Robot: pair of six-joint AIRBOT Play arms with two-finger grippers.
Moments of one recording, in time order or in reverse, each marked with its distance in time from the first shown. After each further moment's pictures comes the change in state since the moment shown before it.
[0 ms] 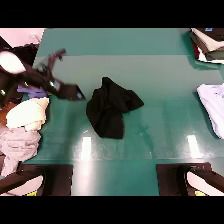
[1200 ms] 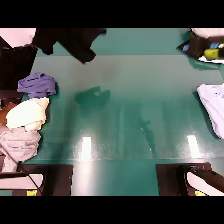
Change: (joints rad) left arm 0.115 -0.224 0.988 0.157 0.211 0.160; right arm 0.019 0.000 -0.211 0.006 -0.212 0.000
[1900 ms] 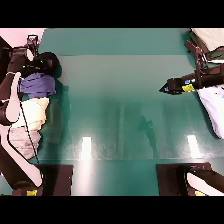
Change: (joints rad) left arm 0.166 -0.584 -0.159 0.593 0.254 -0.394; right arm 0.058 0.000 -0.333 0.002 0.223 0.000
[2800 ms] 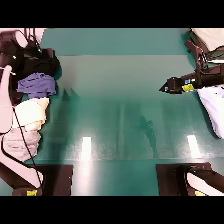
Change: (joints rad) left arm -0.084 0.184 -0.025 -0.044 -0.163 0.024; right arm 0.000 0.000 0.000 0.000 -0.008 -0.002
